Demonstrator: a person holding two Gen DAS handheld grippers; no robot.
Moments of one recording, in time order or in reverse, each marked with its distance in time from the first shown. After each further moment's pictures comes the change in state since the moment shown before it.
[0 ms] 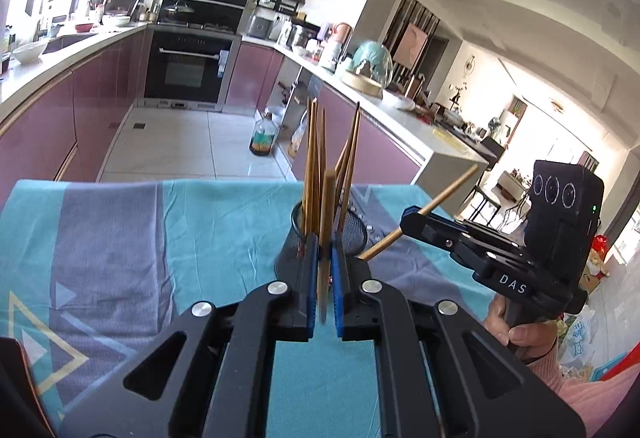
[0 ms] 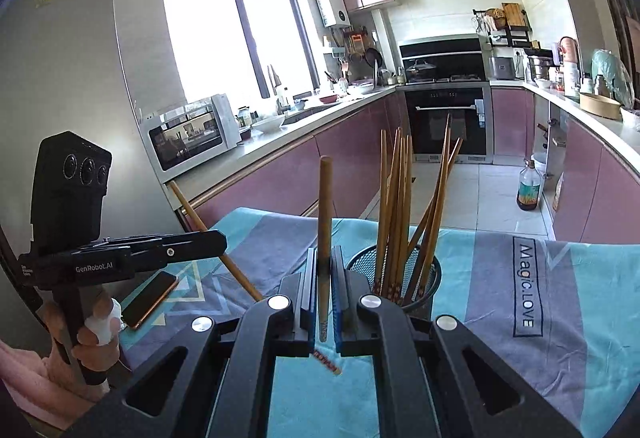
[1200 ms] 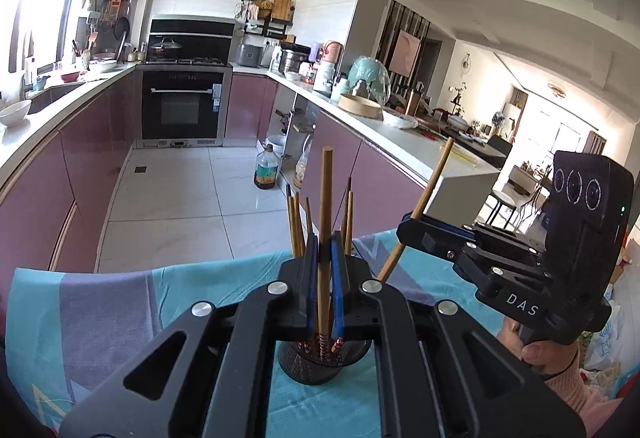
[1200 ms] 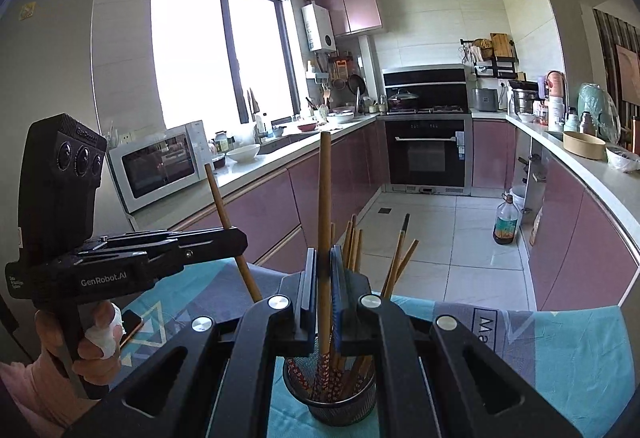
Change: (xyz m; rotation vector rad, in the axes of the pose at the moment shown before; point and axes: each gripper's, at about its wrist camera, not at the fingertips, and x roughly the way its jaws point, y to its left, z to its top) left arm 0.036 -0.048 0.090 0.127 -0.034 0.038; right arm 0.016 -0.028 0.057 -0.038 -0.063 -0.090
